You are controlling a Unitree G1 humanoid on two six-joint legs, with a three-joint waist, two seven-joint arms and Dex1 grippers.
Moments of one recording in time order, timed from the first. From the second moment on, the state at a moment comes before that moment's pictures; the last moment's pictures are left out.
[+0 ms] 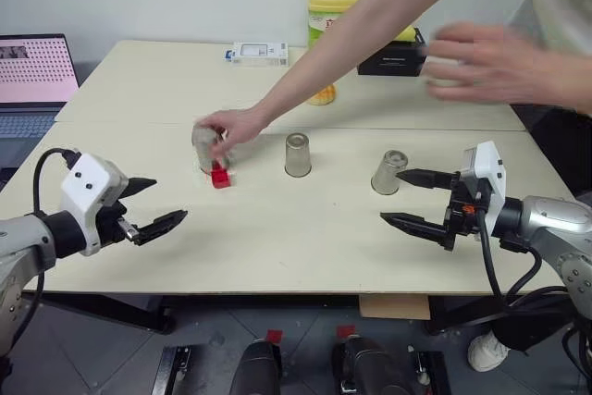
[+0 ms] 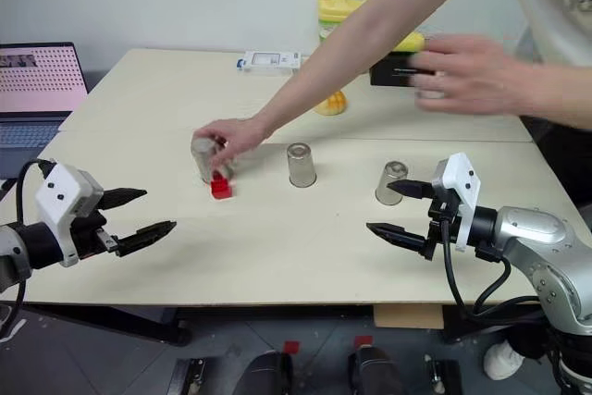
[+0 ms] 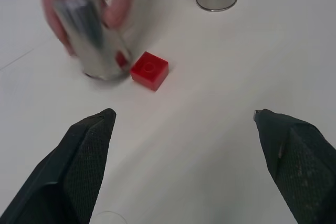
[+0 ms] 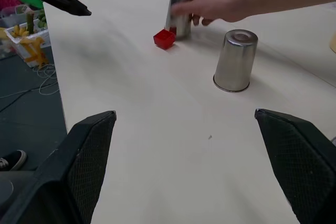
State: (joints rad) left arm 0.04 0.98 0.47 -0.31 -0.47 0.60 -0.90; right arm -0.26 -0.79 -0.13 -0.50 0.71 0.70 0.85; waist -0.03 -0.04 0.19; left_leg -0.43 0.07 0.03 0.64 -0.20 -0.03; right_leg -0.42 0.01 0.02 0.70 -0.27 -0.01
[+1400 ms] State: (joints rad) left arm -0.08 1.00 0.34 -0.34 -0.47 0.60 -0.93; right arm -0.66 -0.50 0.16 -0.30 0.54 0.78 0.62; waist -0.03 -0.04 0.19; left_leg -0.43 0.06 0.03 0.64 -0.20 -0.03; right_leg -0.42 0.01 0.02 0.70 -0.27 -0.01
